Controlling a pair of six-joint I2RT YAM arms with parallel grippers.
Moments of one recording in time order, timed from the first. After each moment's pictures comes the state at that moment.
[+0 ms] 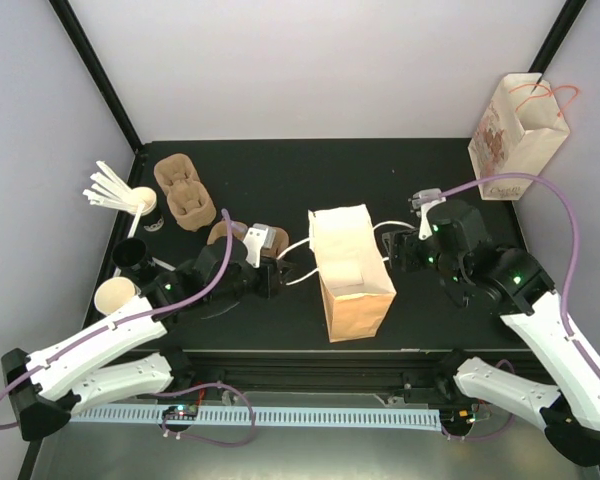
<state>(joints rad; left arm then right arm) -0.90 0.90 0.84 -0.46 0.01 -0.65 0.67 0.93 1.27 -1.04 0.20 0.36</state>
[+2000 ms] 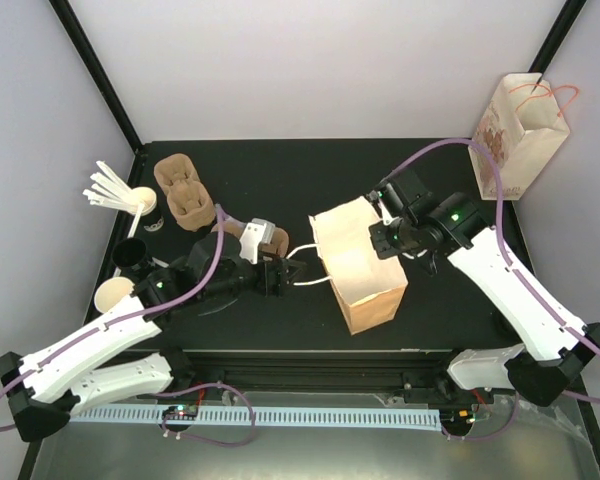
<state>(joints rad) -0.90 0.90 0.90 -0.48 0.07 -0.64 0.68 1.30 1.52 -1.30 0.13 0.29</state>
